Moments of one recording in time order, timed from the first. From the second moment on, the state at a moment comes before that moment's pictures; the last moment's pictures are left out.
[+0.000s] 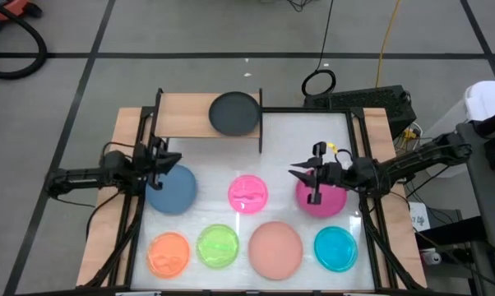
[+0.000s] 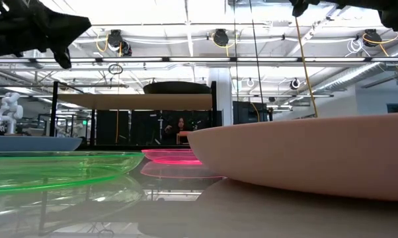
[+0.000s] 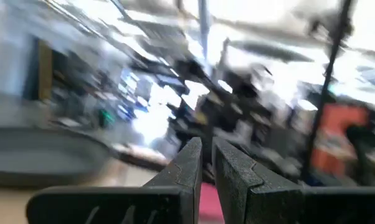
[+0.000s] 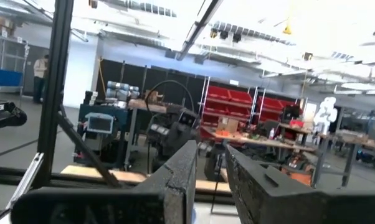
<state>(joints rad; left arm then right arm) 0.07 0.04 0.03 0.32 -0.01 -0.22 0.24 1.01 0.39 0.93 0.32 -0.27</state>
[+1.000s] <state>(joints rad) -0.45 1.68 0.96 0.19 -0.20 0.55 0.22 1.01 0.39 0.97 0.39 -0.40</state>
